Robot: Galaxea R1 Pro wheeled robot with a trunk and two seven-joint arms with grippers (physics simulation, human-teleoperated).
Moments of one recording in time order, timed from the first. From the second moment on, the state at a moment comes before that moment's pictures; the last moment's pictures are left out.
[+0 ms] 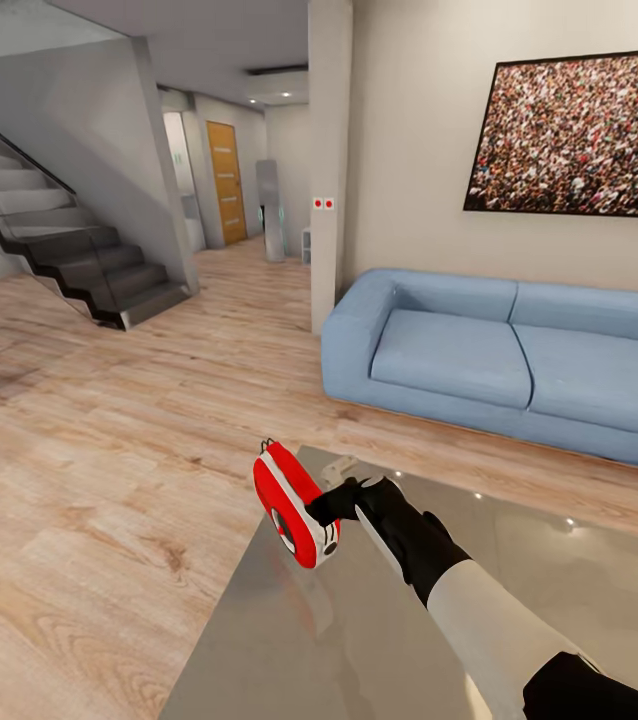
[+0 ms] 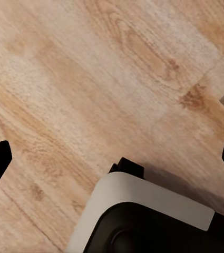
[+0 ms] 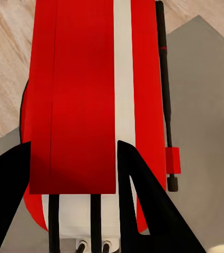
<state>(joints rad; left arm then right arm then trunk) 0.05 0.01 0.26 -0.44 0.20 -0.26 0.00 -0.81 0.14 0.47 -0.74 -0.01 0.59 0.25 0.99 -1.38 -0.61</state>
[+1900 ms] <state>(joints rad) 0.05 0.01 0.26 -0.44 0.20 -0.26 0.01 -0.81 0.14 0.47 -0.74 -0.01 0.59 0.25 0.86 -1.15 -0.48</state>
